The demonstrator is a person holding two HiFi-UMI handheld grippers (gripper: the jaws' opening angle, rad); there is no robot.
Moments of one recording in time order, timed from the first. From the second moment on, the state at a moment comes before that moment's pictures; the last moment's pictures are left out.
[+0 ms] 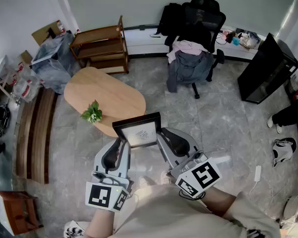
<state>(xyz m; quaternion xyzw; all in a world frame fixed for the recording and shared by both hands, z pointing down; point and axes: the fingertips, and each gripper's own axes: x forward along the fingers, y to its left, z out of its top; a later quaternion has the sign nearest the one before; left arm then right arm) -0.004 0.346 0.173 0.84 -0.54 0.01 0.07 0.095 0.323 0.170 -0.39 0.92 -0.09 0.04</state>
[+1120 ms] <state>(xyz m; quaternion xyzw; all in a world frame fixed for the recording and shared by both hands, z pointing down) 0.072 0.349 0.183 0.83 -0.55 0.01 0.07 0.170 0.321 0.178 -0.37 0.92 -0.09 0.04</state>
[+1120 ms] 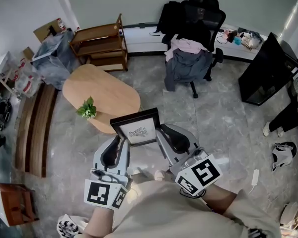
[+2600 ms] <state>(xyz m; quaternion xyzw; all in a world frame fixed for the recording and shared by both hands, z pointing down) -0.052 0.096 0.227 0.84 -0.54 0.03 0.12 0.046 0.069 0.223 -0.39 0.91 -0.14 0.00</state>
